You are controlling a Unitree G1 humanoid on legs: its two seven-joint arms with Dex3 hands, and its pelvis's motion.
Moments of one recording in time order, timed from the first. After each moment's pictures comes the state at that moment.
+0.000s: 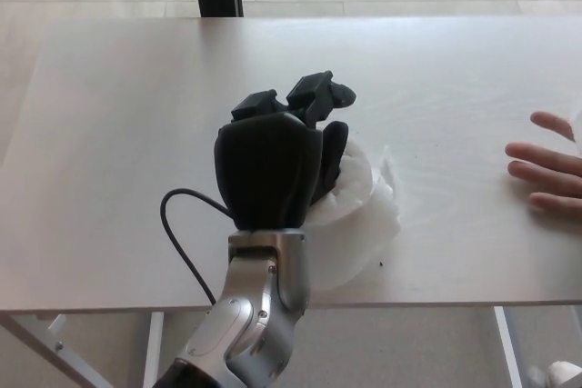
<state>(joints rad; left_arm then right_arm) -0.35 -0.01 -0.49 0.28 0.85 0.21 0.71 -0.42 -0.77 0.13 0.28 0.29 0.39 -0.17</state>
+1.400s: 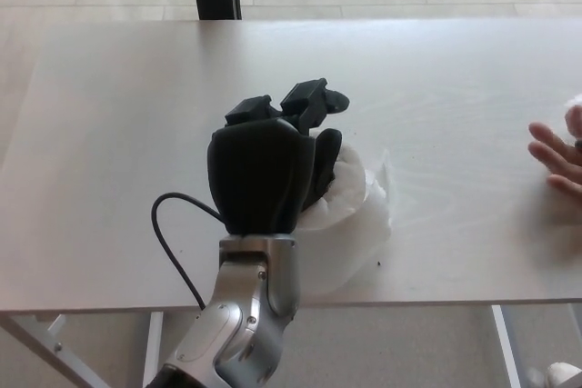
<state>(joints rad) -0.32 0.03 -0.49 0.27 0.85 0.20 0.69 -0.36 -0.95 0.33 0.06 -0.24 0.26 -0.06</state>
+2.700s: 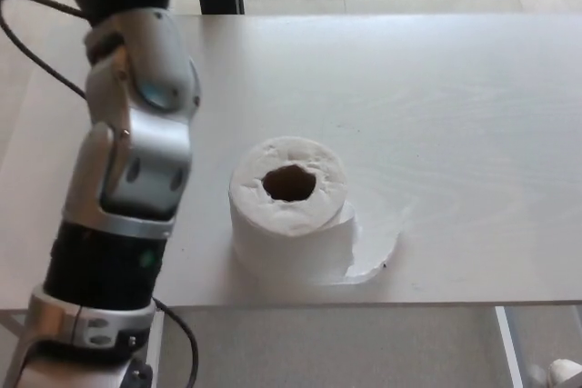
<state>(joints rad) -0.72 0.13 -0.02 0.00 0.58 0.31 0.36 0.06 -0.95 -0.36 -0.41 -0.18 0.32 0.15</state>
